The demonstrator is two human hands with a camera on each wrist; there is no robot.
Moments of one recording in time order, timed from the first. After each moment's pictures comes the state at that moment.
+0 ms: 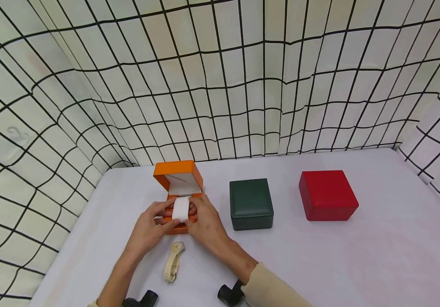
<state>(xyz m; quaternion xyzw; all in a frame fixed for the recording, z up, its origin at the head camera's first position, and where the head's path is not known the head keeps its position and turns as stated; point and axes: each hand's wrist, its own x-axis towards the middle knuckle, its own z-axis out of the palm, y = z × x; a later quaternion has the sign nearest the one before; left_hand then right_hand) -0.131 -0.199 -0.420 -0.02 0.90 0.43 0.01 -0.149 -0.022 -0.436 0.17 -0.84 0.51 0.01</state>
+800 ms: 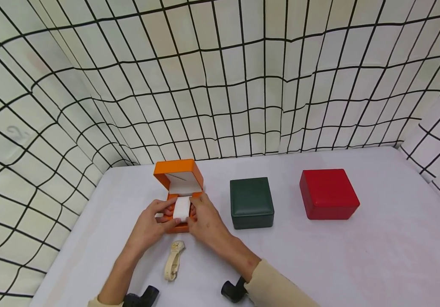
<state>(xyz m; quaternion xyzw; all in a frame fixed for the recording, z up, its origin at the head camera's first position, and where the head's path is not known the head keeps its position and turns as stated) -0.135 -0.199 -0.417 -0.01 0.91 0.42 0.01 -0.151 -0.017 -0.430 0.20 -0.85 0.49 -0.02</state>
